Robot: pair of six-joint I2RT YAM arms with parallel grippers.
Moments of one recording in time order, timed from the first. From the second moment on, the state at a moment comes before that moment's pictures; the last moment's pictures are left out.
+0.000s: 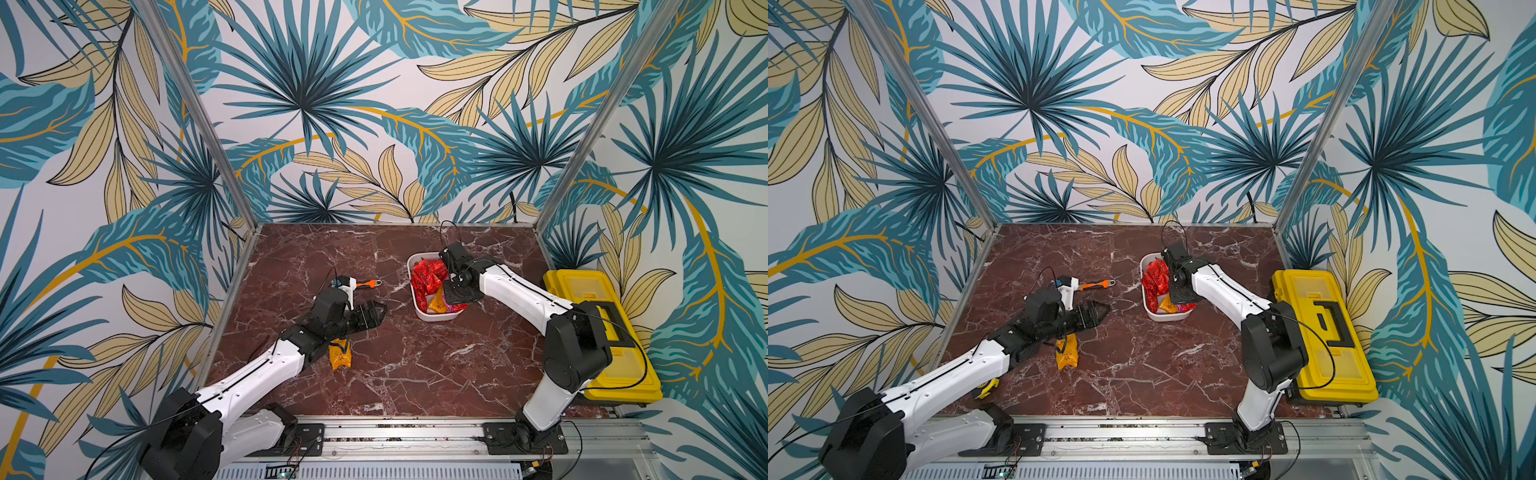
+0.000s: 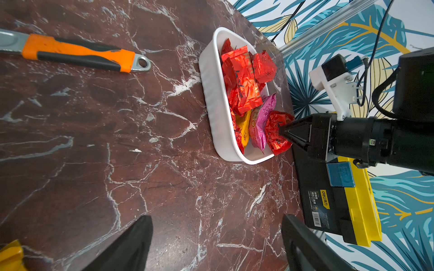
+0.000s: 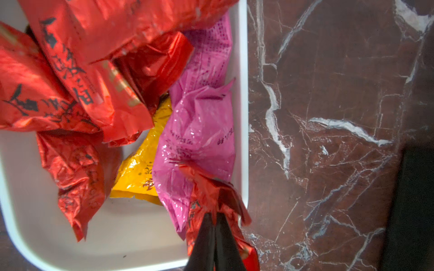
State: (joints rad) left arm -0.55 1.14 0.63 -0.04 0.23 -0.83; right arm 0.43 1.75 1.36 -0.88 0.27 0.33
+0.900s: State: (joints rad) left arm -0.55 0.82 0.51 -0.23 -0.19 -1.06; right arm 0.96 1.73 1.28 -0.57 0.00 0.84
